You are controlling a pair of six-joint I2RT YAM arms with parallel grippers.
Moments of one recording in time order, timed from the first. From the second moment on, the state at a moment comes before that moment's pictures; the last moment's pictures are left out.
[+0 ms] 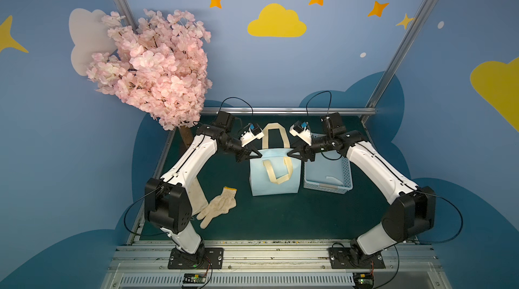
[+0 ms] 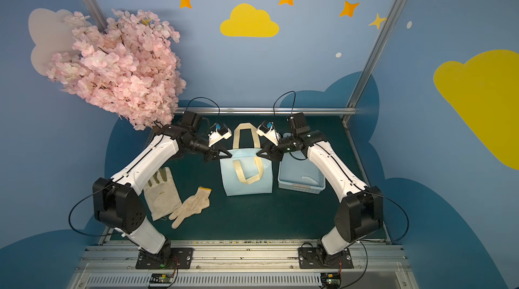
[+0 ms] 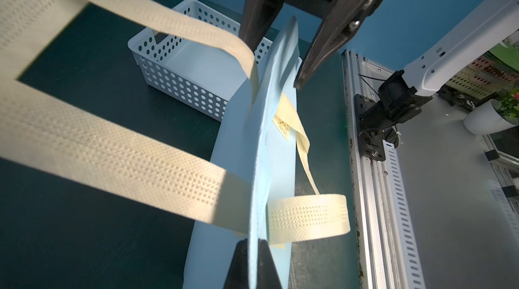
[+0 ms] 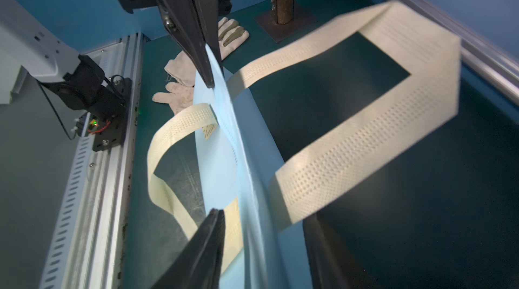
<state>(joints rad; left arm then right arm) -0.28 1.67 1.52 -0.96 0.91 0.71 0.41 1.57 1.45 -0.73 -0.81 -0.56</state>
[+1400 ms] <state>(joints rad) -0.23 1.24 1.23 -0.55 0.74 0.51 0.43 1.80 2.00 -1.02 -0.51 -0.43</state>
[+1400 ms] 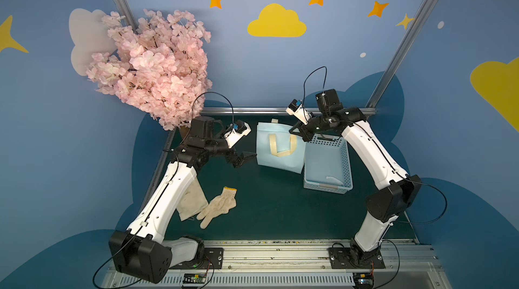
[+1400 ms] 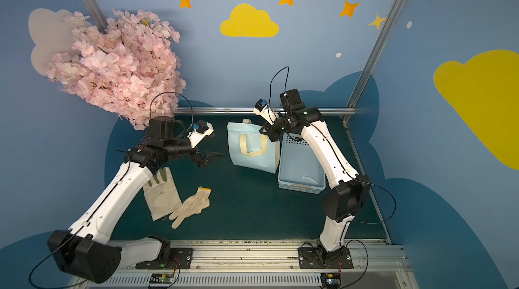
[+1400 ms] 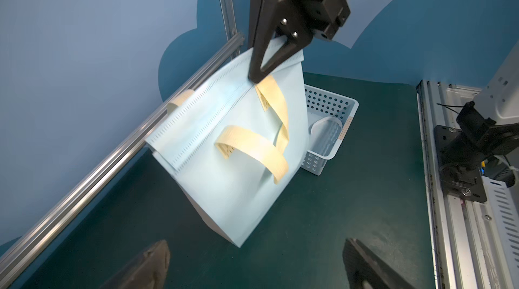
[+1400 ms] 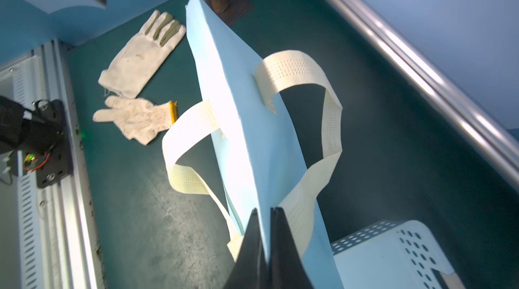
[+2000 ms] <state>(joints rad) -0.22 1.20 0.97 -0.42 0.61 0.33 0.35 2.17 2.30 -0.90 -0.44 -0.33</state>
